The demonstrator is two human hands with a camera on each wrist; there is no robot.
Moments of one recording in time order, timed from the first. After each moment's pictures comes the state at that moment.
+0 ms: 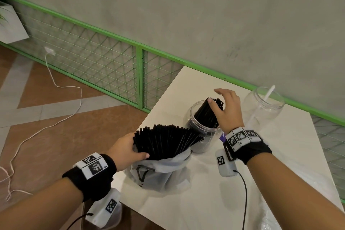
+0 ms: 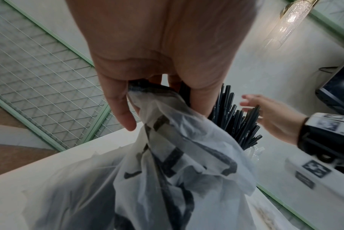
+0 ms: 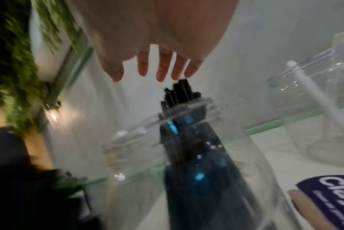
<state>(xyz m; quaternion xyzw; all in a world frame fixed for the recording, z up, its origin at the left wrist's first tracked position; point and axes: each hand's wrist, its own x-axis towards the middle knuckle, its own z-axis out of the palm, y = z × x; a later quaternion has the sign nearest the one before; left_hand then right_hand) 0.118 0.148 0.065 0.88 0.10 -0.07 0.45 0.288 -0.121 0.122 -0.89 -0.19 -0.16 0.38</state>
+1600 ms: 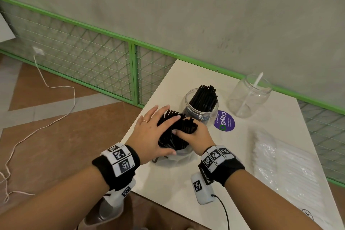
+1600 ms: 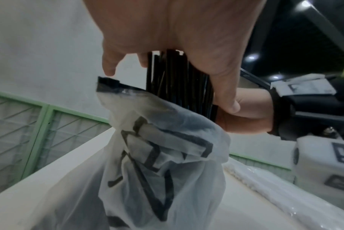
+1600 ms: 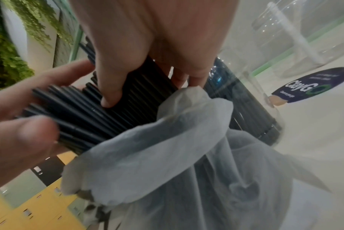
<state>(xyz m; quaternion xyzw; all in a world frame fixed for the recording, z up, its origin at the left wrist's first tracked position) 0.112 0.097 0.088 0.97 -0.13 0.06 0.21 0.178 -0.089 0.074 -0.81 -0.17 0.08 0.55</state>
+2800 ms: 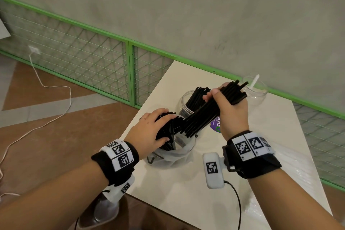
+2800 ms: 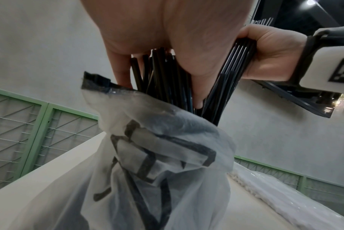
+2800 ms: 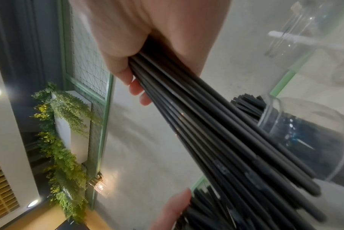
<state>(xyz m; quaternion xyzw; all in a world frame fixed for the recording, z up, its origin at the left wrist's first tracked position) 0.125 0.091 0.092 0.96 -0.11 0.06 0.24 0.189 -0.114 0.181 -0.65 -0.09 -0.08 0.75</state>
